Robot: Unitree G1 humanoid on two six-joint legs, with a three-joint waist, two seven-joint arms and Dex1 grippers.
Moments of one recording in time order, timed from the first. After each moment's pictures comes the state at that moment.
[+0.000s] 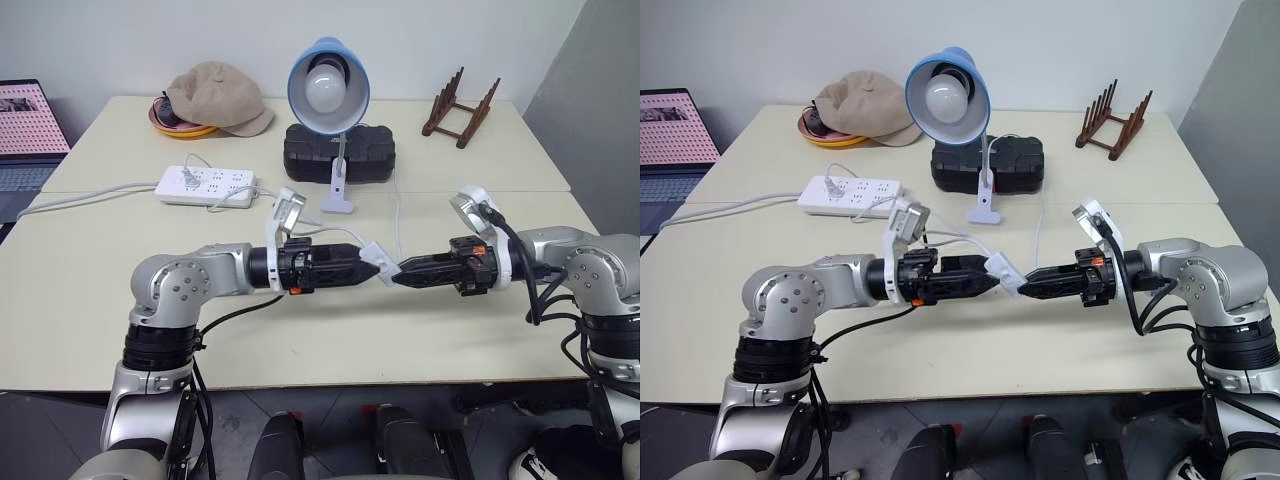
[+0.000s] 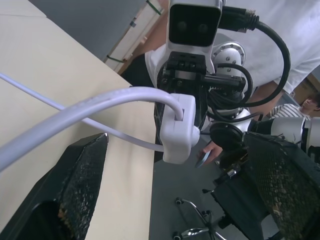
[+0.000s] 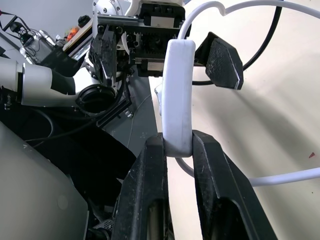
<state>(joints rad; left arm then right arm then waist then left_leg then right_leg) -0.61 0.44 0.04 -0.13 -0.99 1.20 -0.90 -0.65 -0.70 0.02 -0.15 0.78 1.19 1.23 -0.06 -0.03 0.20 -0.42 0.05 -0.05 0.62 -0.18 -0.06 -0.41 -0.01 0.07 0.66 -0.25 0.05</state>
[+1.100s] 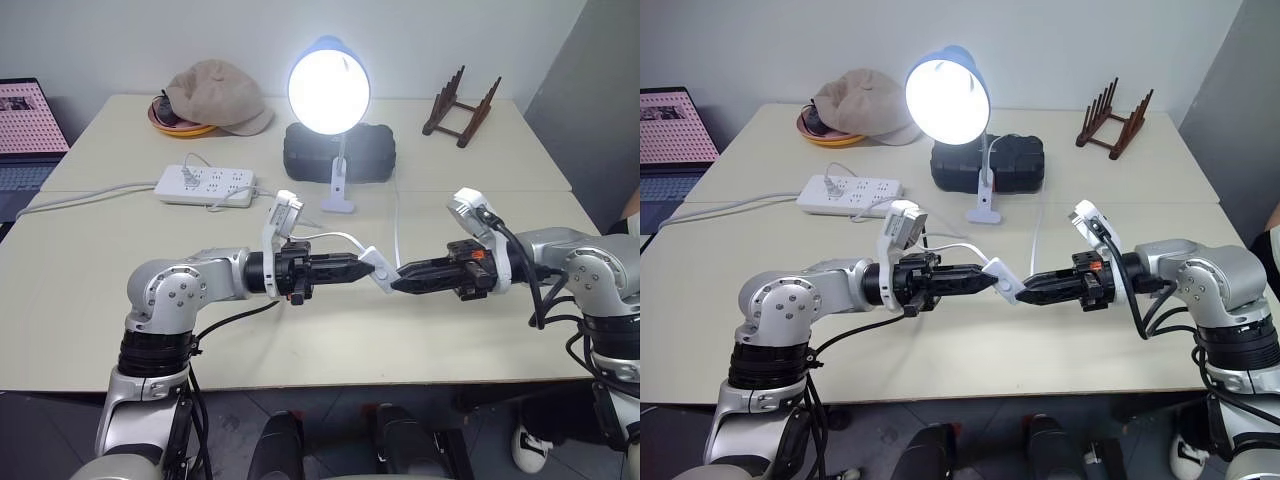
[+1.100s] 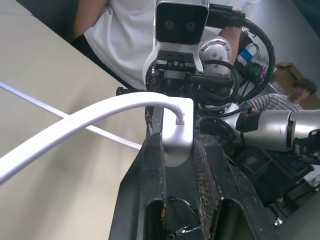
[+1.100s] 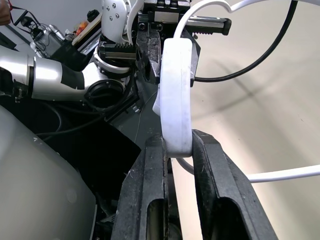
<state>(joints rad) -0.58 0.46 0.04 -0.16 -1.01 1.18 -0.89 -0.65 -0.73 0.06 -0.16 0.81 1.16 1.23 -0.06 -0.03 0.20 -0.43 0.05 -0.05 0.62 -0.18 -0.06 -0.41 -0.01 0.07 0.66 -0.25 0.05</state>
